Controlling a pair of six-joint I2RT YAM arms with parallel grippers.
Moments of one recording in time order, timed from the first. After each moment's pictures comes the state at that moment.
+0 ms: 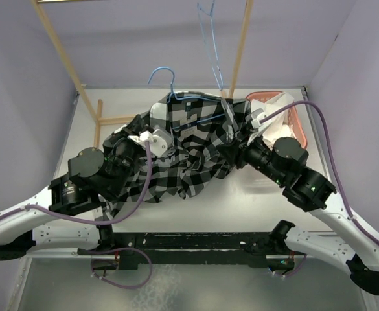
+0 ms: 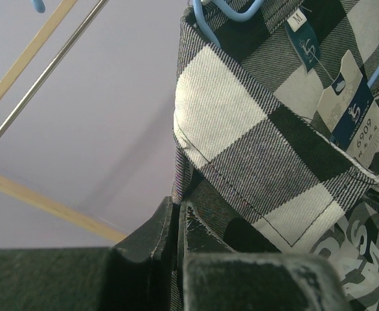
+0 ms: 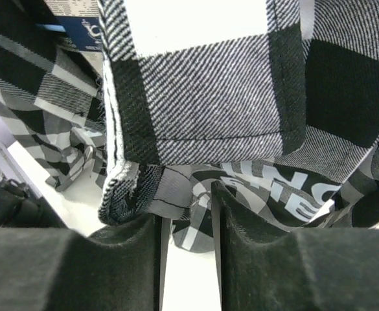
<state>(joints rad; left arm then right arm) -1.28 0.91 1.29 -0.21 -0.91 0.84 0.80 0.83 1.07 -0.39 0.04 0.19</state>
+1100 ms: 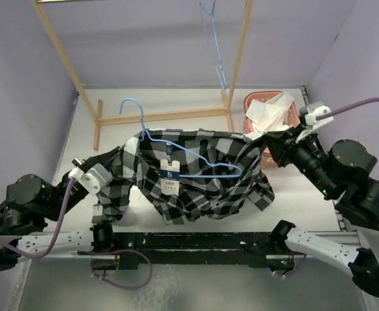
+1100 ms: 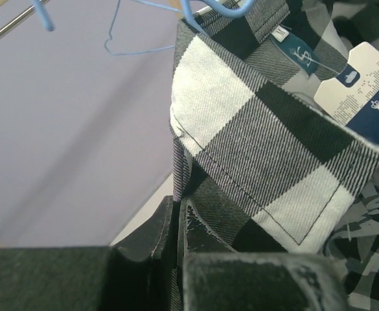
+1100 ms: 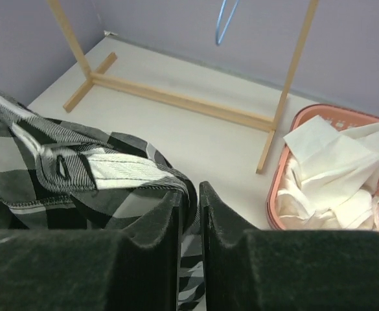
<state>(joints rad) -1.30 0.50 1.16 -0.54 -0.54 0.59 0.81 0.77 1.49 -0.81 0.35 0.09</state>
